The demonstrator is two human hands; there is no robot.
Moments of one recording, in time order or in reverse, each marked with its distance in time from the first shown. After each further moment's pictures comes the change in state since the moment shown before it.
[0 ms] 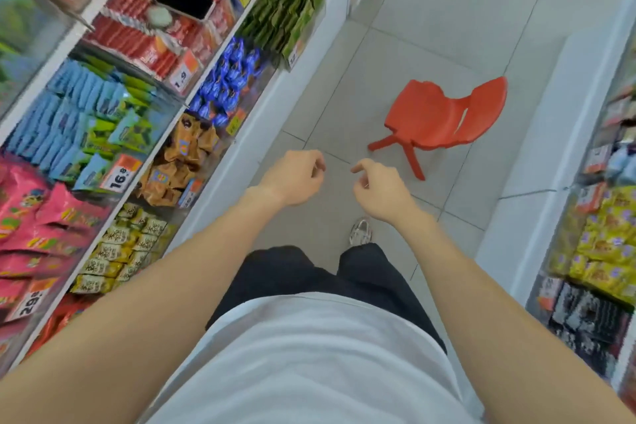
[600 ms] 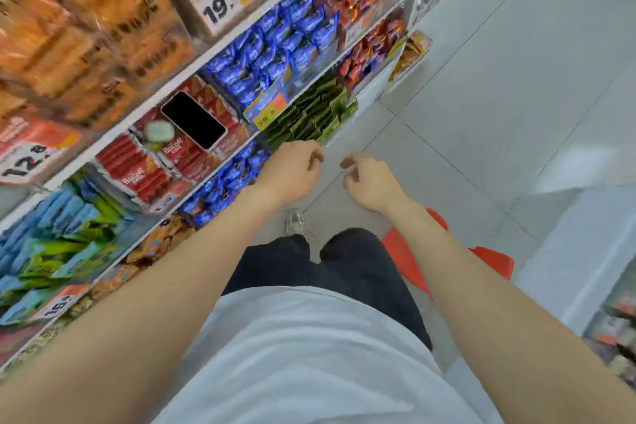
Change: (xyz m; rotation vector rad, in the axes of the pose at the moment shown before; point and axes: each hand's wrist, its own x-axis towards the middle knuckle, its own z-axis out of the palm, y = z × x) left_hand 0.343 -0.039 -0.242 -0.188 0.267 -0.118; right_hand 0.428 -0.150 -0.181 -0.201 -0.168 -0.156
